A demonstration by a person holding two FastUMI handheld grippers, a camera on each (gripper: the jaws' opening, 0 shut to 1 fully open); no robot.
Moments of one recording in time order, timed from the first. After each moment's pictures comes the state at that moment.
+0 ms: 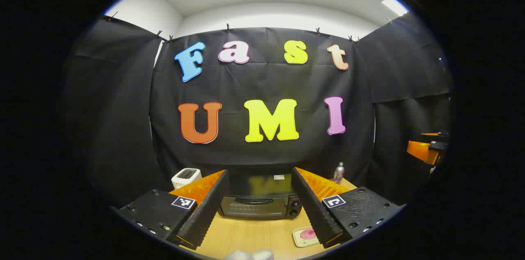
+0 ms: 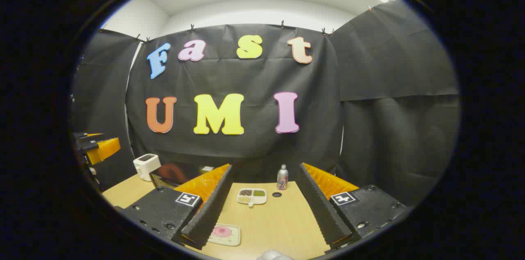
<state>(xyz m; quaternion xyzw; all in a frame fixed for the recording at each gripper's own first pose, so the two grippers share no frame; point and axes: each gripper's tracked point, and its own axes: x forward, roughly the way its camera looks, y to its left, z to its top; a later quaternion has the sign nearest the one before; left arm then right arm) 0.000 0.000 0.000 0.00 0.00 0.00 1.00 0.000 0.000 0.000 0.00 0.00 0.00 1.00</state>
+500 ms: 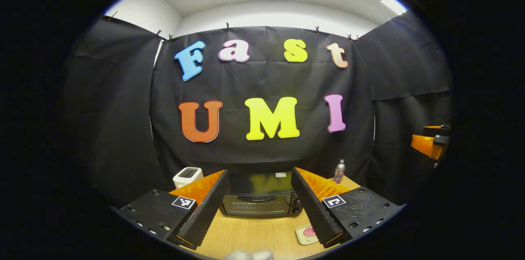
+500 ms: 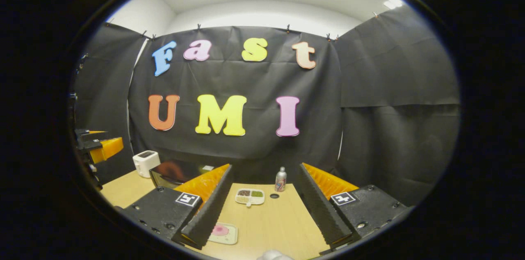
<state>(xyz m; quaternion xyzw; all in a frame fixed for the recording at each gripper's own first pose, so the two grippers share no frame) -0.003 0.005 -0.006 0.00 0.01 0.00 1.00 -0.013 0.006 0.005 -0.02 -0.01 0.00 1.00</state>
